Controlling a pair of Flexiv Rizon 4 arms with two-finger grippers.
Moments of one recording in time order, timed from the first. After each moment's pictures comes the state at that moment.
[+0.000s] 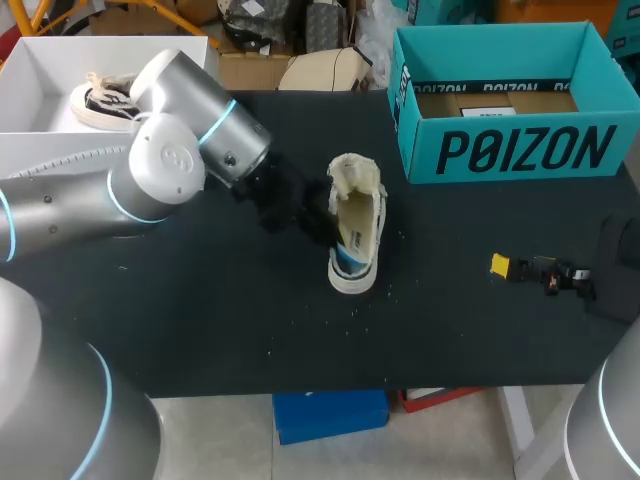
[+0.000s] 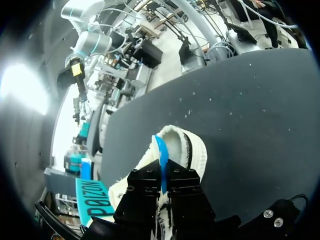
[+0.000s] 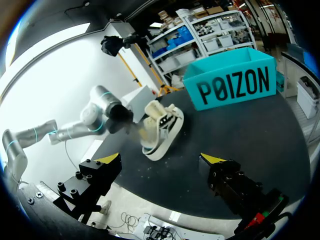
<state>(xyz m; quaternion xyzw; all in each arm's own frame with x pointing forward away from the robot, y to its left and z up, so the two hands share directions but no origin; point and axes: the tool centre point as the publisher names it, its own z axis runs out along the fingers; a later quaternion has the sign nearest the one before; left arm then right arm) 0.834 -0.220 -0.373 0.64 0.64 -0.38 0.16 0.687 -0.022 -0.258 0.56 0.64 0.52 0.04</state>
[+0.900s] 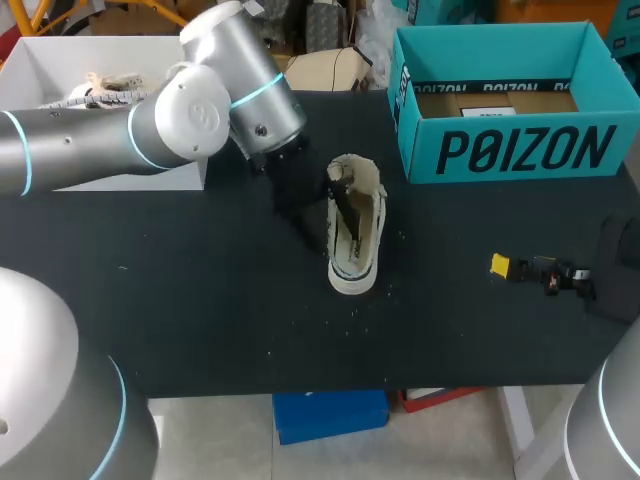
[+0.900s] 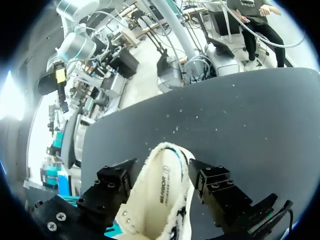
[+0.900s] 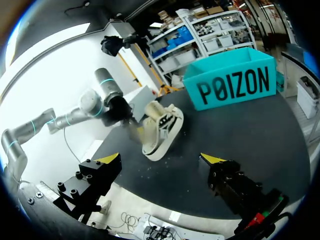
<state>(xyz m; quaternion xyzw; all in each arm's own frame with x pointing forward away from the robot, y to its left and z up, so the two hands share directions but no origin) 0.819 -0.218 -0.352 0.70 0.64 -0.32 0.05 0.687 -0.022 -0.258 0.56 0.64 0.52 0.04</state>
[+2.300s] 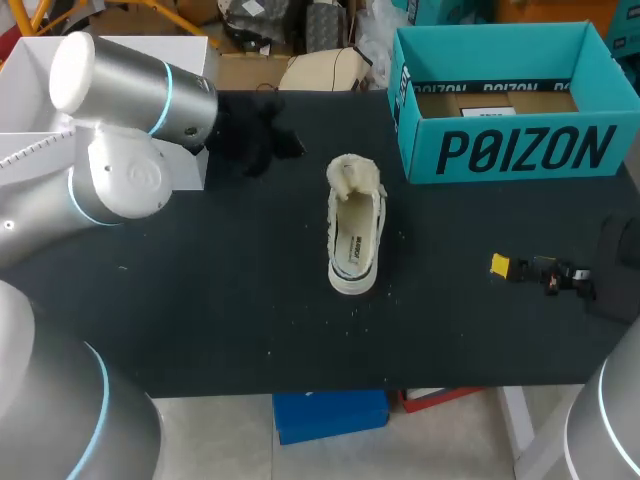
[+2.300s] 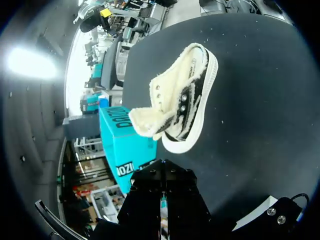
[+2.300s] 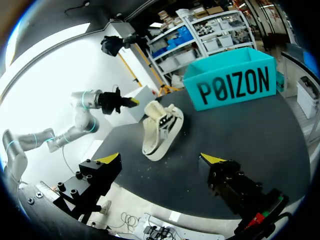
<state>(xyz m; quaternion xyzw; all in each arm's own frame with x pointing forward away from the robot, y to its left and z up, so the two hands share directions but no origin) 0.968 -0.150 -0.284 0.52 0.73 -0.20 0.39 0.687 -0.022 -0.258 0.56 0.64 0.52 0.04</state>
